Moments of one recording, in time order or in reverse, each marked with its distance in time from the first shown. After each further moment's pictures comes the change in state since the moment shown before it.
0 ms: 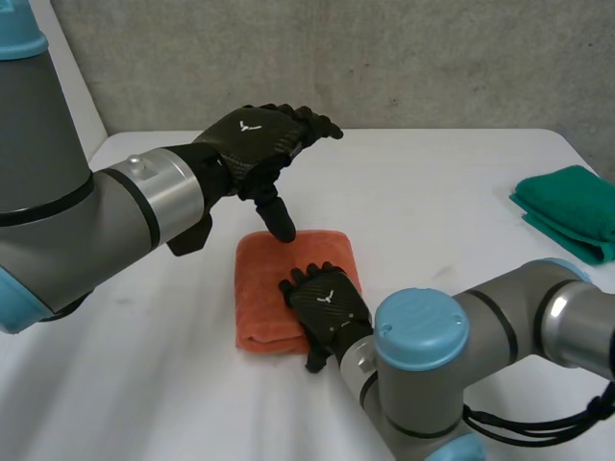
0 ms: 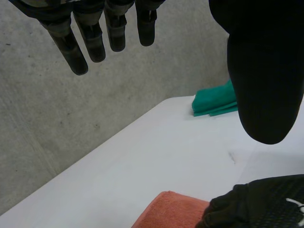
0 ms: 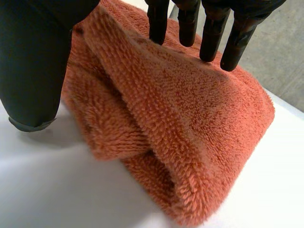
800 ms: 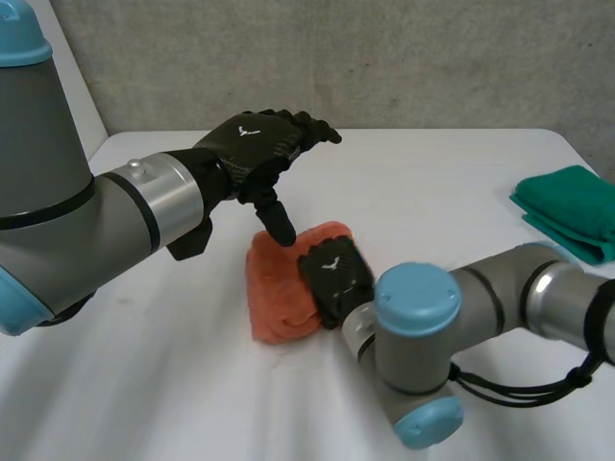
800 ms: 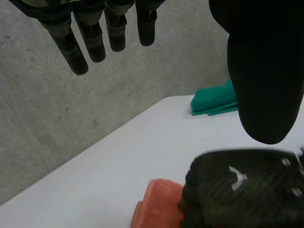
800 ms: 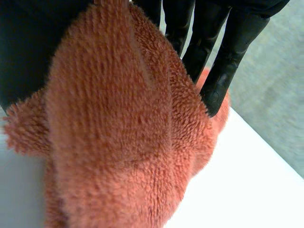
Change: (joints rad) left arm 0.006 -0.002 -0.013 0.003 0.003 -0.022; right arm -0.057 0.078 -0.129 -0.041 0.033 -0.185; left_hand 0.000 0.000 0.000 0.000 0.000; right_hand 0.750 0.940 0.934 0.949 0.235
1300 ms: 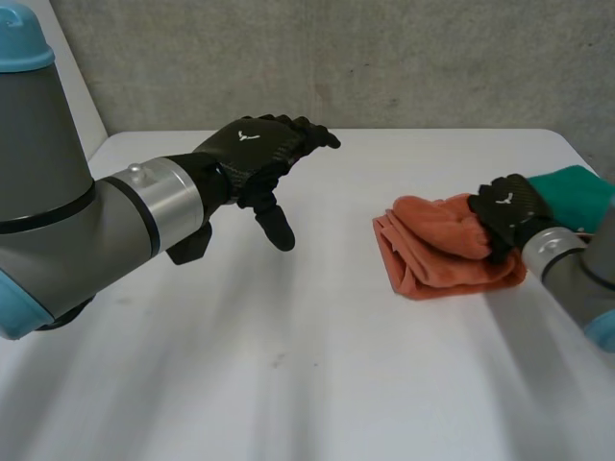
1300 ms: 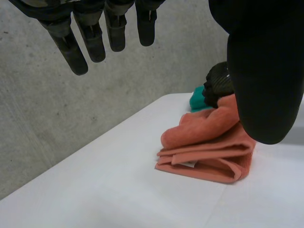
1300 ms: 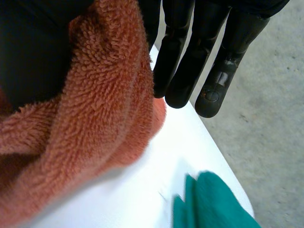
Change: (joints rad) left arm 0.000 0.003 -0.015 -0.002 -0.003 0.000; right arm -0.657 -0.146 0.090 0.043 -0.390 -0.334; left_hand 0.000 0.000 0.000 0.000 0.000; right_hand 0.048 0.006 0.026 0.004 0.000
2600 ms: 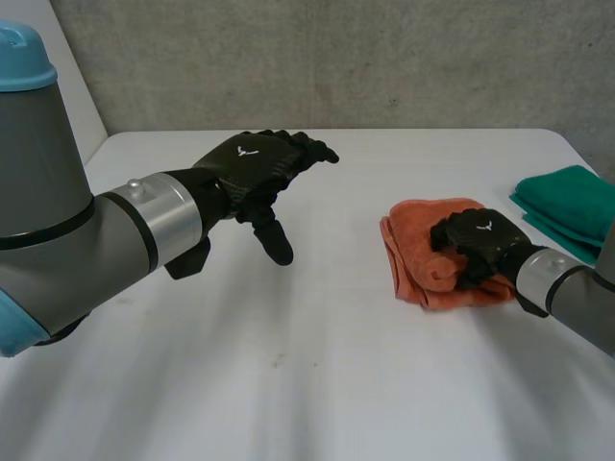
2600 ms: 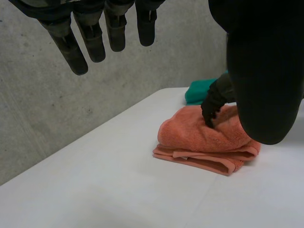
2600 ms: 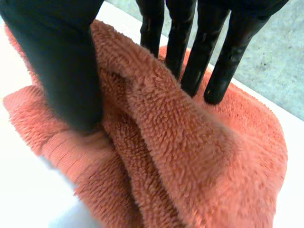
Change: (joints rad) left arm 0.000 0.021 -0.059 0.007 -0.002 -0.002; right arm 0.009 -0.068 0.082 0.193 -0.199 0.333; left_hand 0.000 0.000 0.000 0.000 0.000; right_hand -0.435 -0.537 -0.543 -0.548 0.154
